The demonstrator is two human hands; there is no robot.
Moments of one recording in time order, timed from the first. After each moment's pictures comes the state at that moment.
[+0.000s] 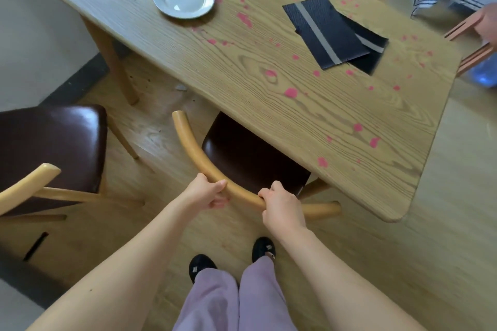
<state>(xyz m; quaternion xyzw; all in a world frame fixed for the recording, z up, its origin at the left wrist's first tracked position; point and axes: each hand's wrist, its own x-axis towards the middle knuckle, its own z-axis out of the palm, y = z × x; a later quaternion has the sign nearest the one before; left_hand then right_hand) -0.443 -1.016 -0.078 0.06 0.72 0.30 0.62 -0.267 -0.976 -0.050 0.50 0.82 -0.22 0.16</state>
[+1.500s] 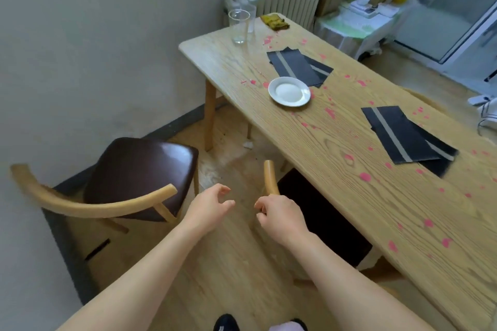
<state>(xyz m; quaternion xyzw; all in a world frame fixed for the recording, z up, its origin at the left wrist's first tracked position) -0.571 -1.106 0.037 0.30 0.86 0.26 0.33 -0.437 -1.003 0.056 0.34 0.91 -0.22 0.11</state>
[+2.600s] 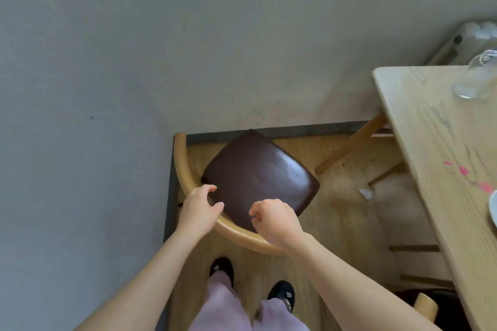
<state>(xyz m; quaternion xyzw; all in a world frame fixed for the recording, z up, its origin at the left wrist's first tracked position) -0.805 -1.279 -0.006 -0.11 0.92 0.33 0.21 -0.769 -1.106 -0.004 -0.01 0.95 -0.23 0.20</state>
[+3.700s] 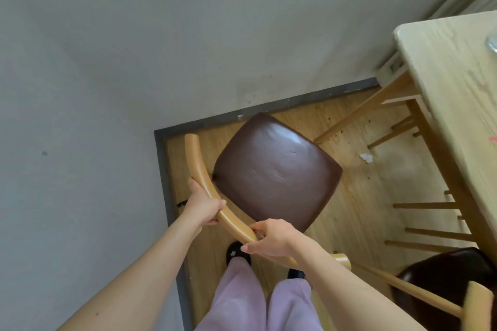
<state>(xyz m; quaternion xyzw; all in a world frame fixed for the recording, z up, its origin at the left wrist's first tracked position) -0.927 -1.313 -0.062 -0.25 0.78 0.41 0.40 -0.833 -1.158 -0.066 0.11 0.81 -0.31 0.48</state>
